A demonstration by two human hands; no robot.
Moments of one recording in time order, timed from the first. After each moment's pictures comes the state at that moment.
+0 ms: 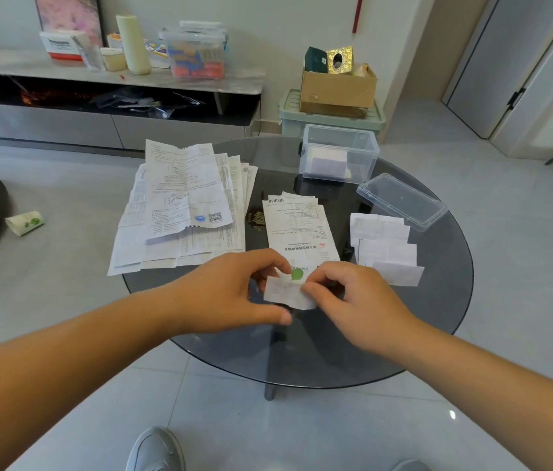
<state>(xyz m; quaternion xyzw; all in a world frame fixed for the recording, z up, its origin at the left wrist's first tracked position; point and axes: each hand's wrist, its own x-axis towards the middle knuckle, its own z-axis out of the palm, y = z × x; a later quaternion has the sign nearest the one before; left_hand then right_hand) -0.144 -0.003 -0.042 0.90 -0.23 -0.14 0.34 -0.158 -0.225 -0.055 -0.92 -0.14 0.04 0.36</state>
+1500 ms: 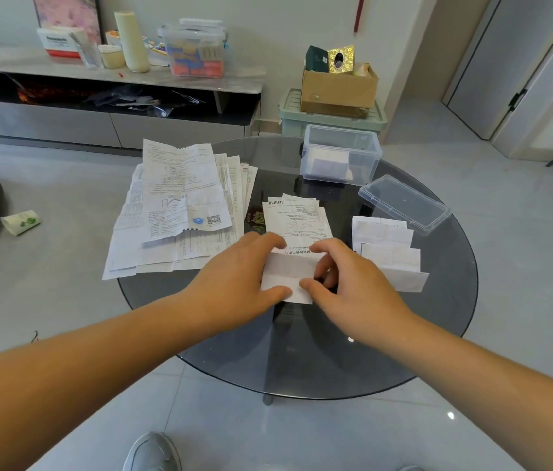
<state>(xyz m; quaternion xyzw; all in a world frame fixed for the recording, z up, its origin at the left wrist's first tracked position) -0.127 -0.021 -0.056 0.95 -0.19 0.01 0.25 -0.137 -0.222 -0.061 -0.94 -0.12 -0.01 0.33</state>
